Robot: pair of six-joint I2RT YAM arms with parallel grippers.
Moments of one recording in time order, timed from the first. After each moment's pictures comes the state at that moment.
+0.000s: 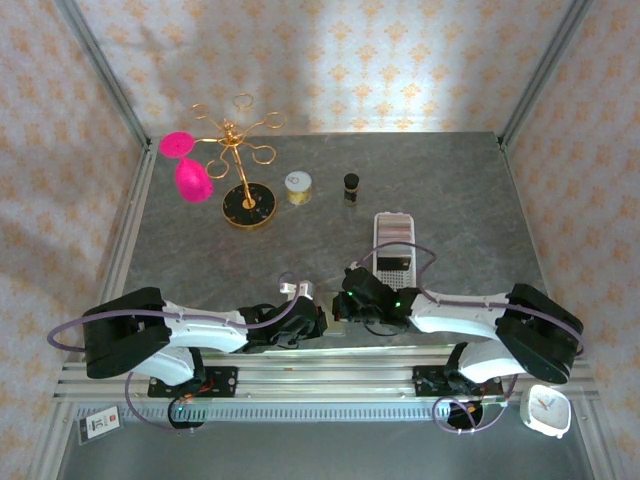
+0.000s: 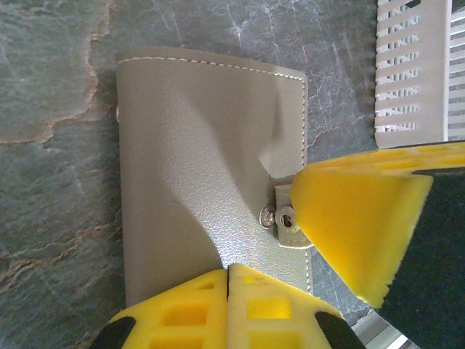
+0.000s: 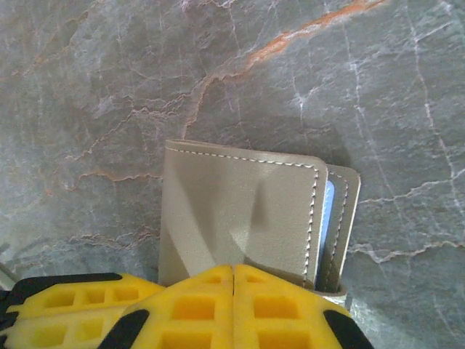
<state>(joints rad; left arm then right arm) -1.13 1.41 0.44 0.17 -0.15 -1.22 1.00 1.35 0.54 -0.08 -0.02 0.96</state>
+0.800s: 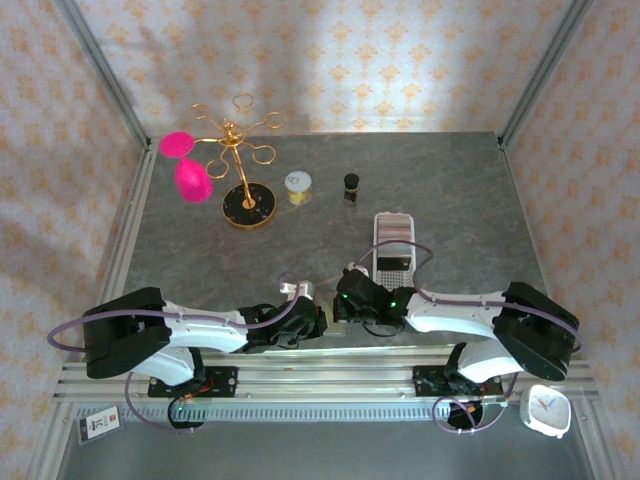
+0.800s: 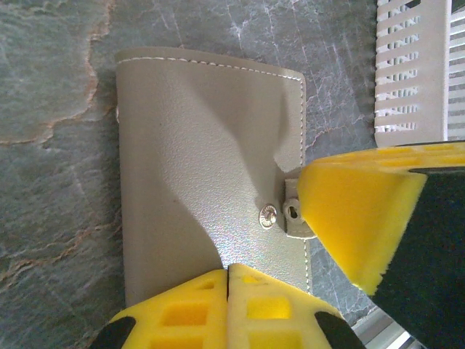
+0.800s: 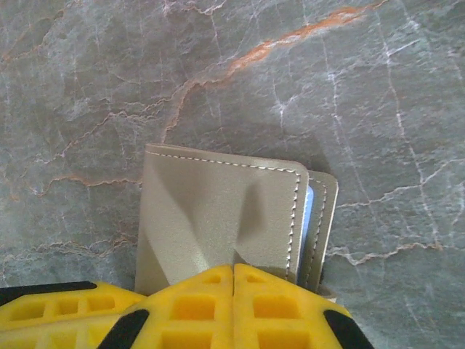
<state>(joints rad) -1.13 1.41 0.44 0.17 -0.15 -1.22 1.03 1.37 0.57 -0.12 0.04 0.95</state>
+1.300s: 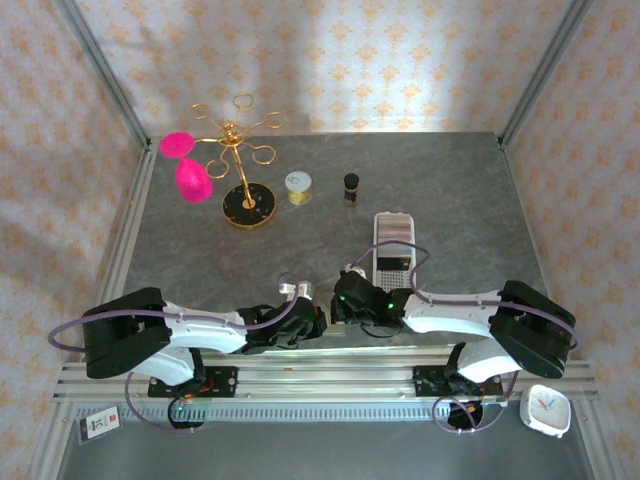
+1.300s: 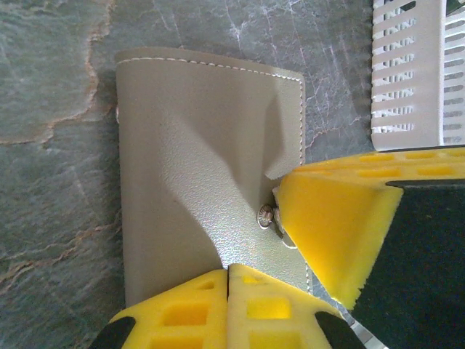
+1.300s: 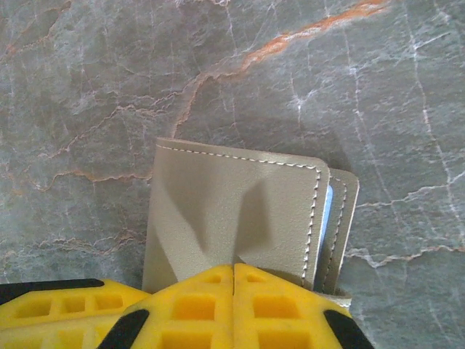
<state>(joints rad) -1.13 1.41 0.42 0.21 -0.15 -1.23 1.05 1.38 0.57 -0.10 0.05 0.95</state>
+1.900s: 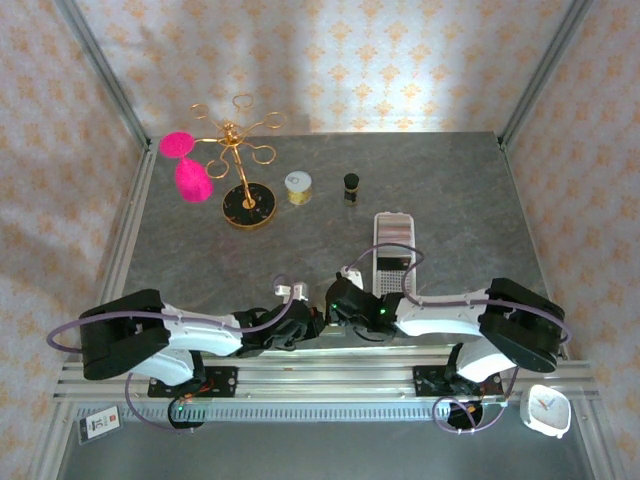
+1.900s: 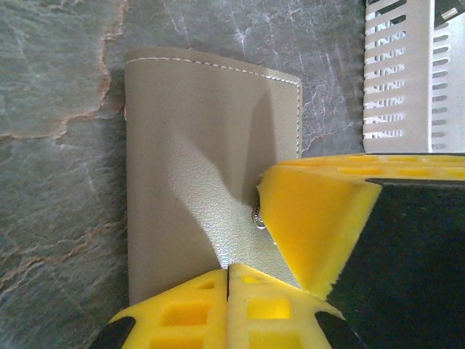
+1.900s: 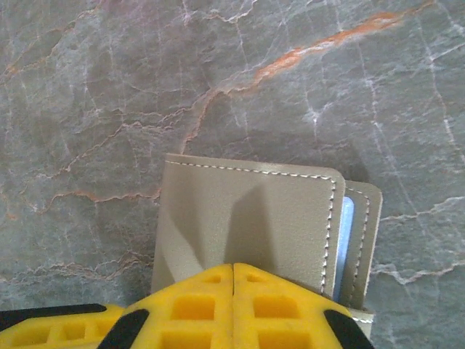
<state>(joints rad) -1.13 1.39 0.35 0.30 -0.15 -1.26 1.13 1.45 0.59 -0.06 0.17 1.01</state>
